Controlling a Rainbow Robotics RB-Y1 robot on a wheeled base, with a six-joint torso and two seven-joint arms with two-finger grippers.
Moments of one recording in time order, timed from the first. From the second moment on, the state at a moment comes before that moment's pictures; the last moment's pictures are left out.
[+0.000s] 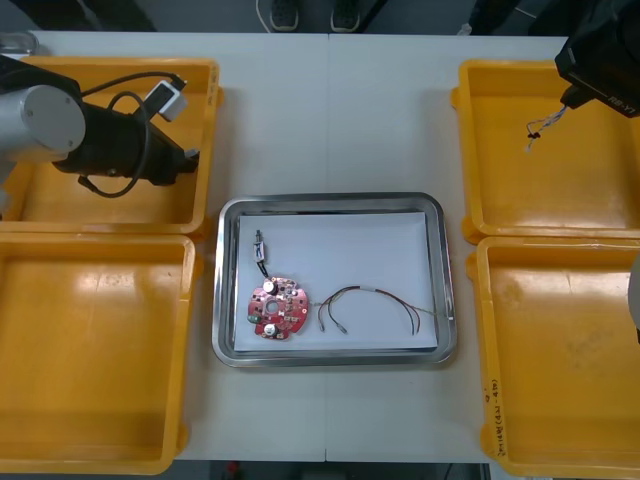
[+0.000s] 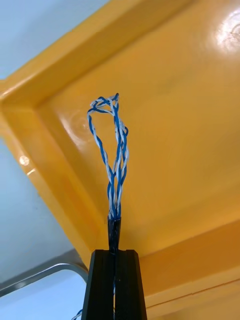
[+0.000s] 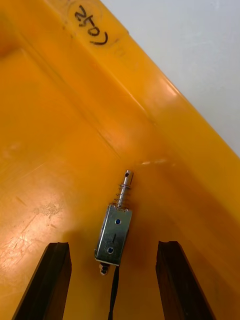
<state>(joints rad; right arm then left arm) -0.96 -0.47 -0.32 -1.48 -0.36 1.91 1.04 -0.71 0.67 -0.22 -1.19 1.05 0.98 -2.21</state>
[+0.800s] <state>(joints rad) -0.82 -0.65 0.07 -2.01 -0.82 1.92 1.26 -0.71 0.65 -0.25 -1.17 1.04 0.91 -2.21</state>
